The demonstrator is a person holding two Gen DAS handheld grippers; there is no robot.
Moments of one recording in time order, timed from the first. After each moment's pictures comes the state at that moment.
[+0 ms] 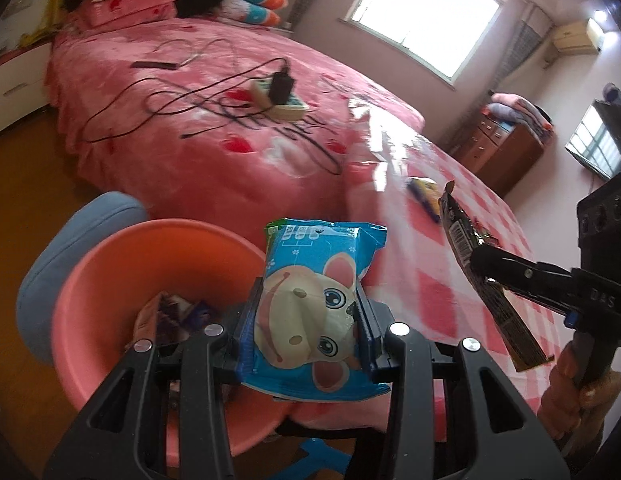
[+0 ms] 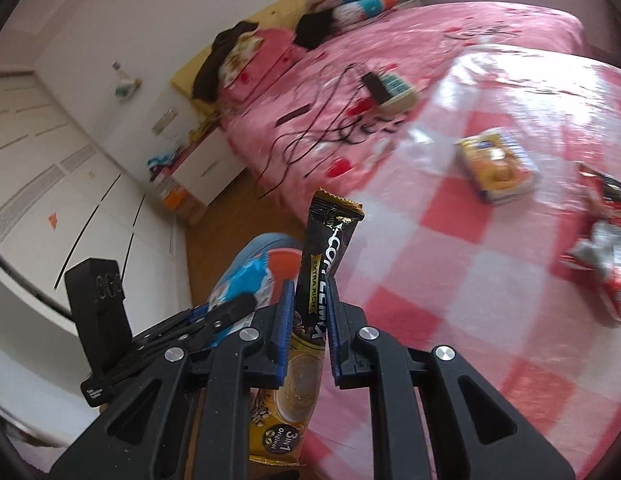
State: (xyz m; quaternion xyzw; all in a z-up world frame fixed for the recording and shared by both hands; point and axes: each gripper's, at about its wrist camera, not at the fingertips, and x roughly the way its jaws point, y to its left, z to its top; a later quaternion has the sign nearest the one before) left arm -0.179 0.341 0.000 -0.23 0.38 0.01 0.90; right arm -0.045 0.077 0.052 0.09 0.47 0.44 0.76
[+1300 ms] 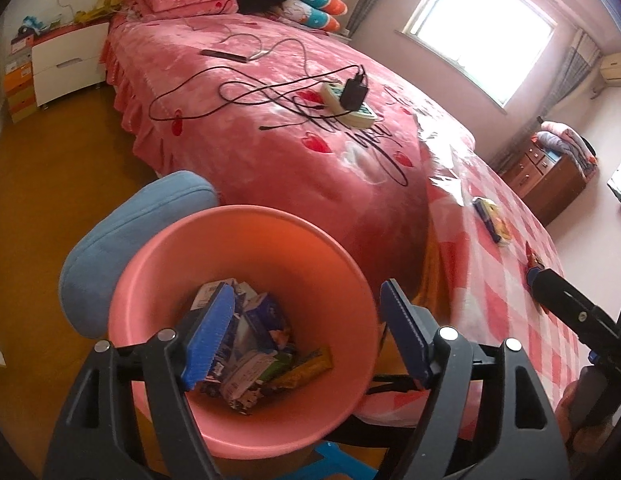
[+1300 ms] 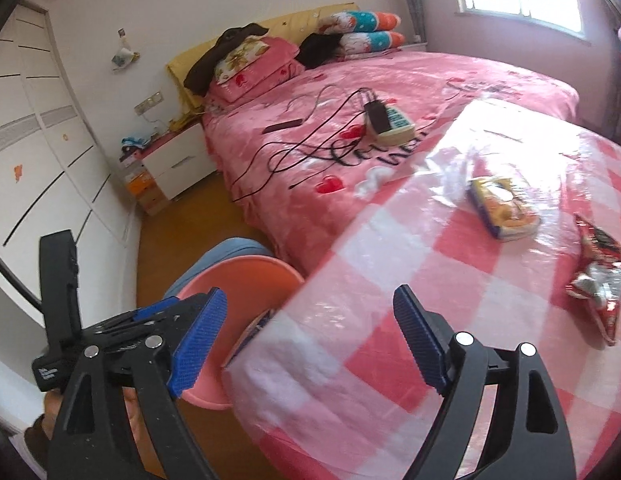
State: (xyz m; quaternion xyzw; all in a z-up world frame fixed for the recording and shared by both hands) left arm -0.201 0.374 -0.013 -0.25 0.38 0.10 0.88; right arm -0.073 0.094 0.046 0.00 0.39 0.37 0.84
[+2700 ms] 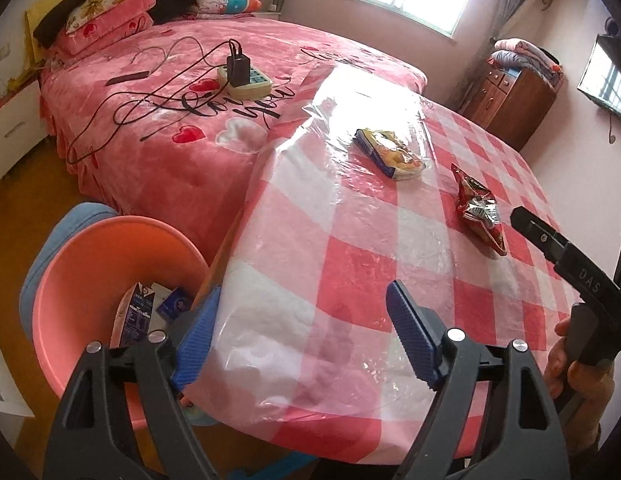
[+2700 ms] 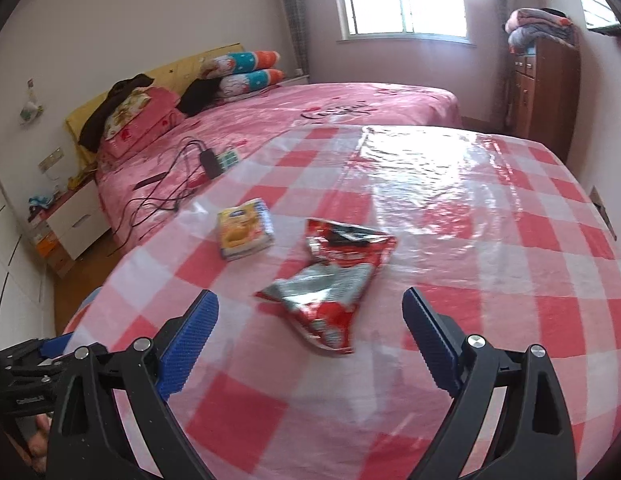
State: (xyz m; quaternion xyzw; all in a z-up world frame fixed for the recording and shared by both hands) left arm -0.150 0.228 0.015 -0.14 0.43 0.03 0.89; right arm -0.019 -0.079 0.033 0.03 0.35 0.19 0.92
